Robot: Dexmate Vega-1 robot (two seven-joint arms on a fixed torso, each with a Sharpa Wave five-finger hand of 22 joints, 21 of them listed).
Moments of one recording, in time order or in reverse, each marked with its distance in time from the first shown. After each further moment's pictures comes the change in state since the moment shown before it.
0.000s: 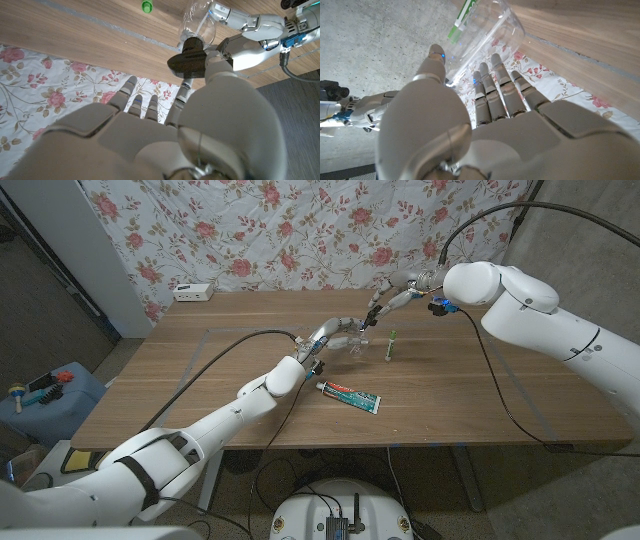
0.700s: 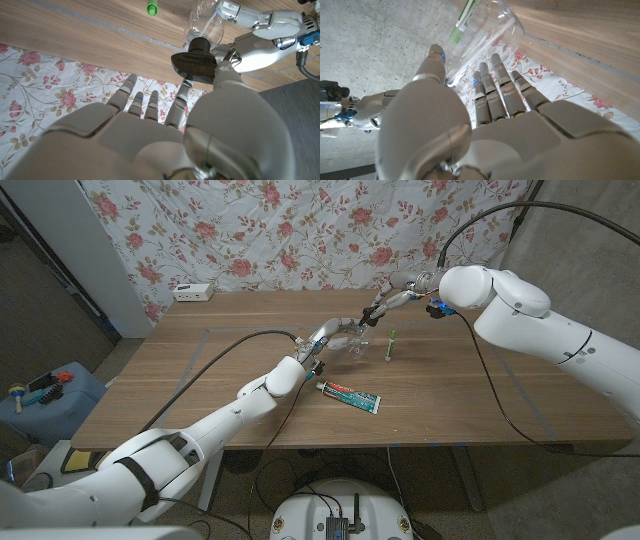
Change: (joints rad) left arm 0.005 0.002 -0.001 -0.008 0.002 0.000 -0.002; left_hand 0.000 0.000 -0.001 0.001 -0.001 0.000 0.000 -0.004 0.000 0.002 0.001 0.000 -0.001 0.004 -0.004 0.001 0.000 0.000 0.000 0.000 0.000; right arm 0.033 0.010 -0.066 -0.027 -0.042 -0.127 -0.029; right_hand -0.114 0.002 -0.042 0.036 -0.004 0.073 0.049 0.011 0.000 0.068 0.017 0.014 0.000 0.056 -0.001 0.023 0.000 0.029 0.009 0.008 0.000
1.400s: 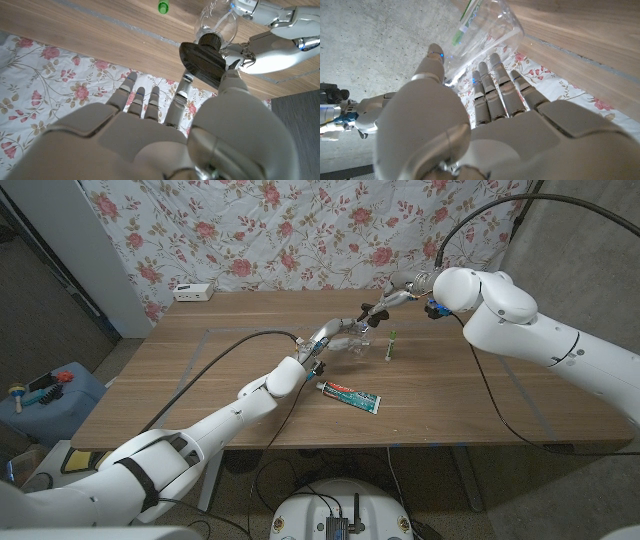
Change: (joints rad) left arm 0.002 -0.002 0.000 -0.002 -0.002 0.002 -0.005; left_hand -0.004 -0.004 0.000 0.000 -0.003 0.000 0.000 0.004 0.000 0.000 0.000 0.000 0.001 0.000 0.000 0.000 0.000 0.000 0.000 0.000 0.000; right arm 0.047 0.015 -0.094 -0.033 -0.128 -0.119 0.019; right_hand -0.102 0.000 -0.032 0.021 0.000 0.144 0.052 0.034 -0.005 0.093 0.011 0.015 -0.003 0.078 -0.018 0.014 -0.002 0.032 0.011 0.000 0.000
